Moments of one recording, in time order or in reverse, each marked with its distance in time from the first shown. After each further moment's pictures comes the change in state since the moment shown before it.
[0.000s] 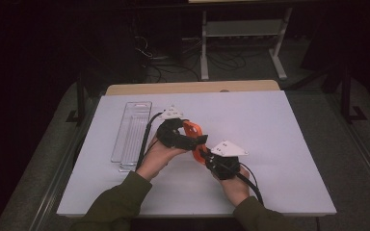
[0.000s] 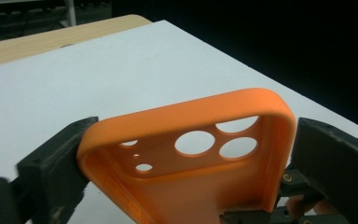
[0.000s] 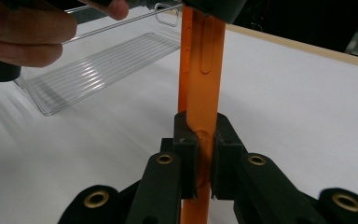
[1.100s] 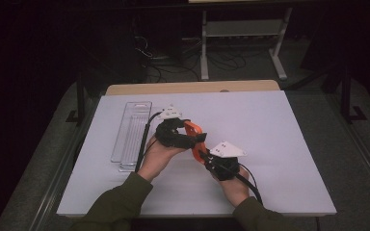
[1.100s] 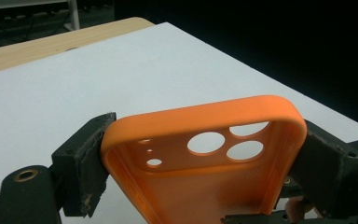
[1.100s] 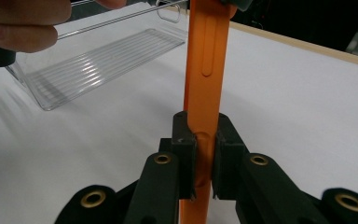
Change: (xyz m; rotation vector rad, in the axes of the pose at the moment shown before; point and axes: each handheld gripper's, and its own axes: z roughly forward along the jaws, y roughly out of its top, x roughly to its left) left arm 0.000 0.002 -0.005 0.002 0.007 0.026; right arm 0.001 -0.001 0.000 0.017 0.002 -0.019
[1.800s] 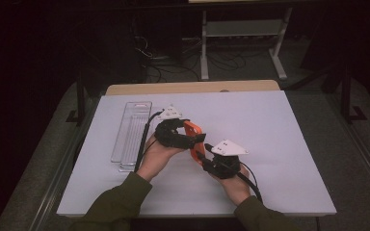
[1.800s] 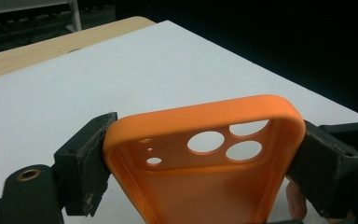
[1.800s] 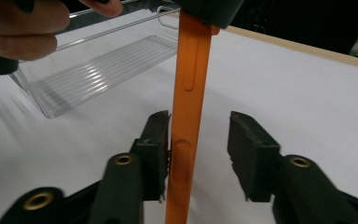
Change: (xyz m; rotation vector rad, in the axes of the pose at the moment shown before) left arm 0.000 0.001 -0.001 0.003 0.015 0.032; right arm -0.005 0.002 0.000 -0.029 0.023 0.021
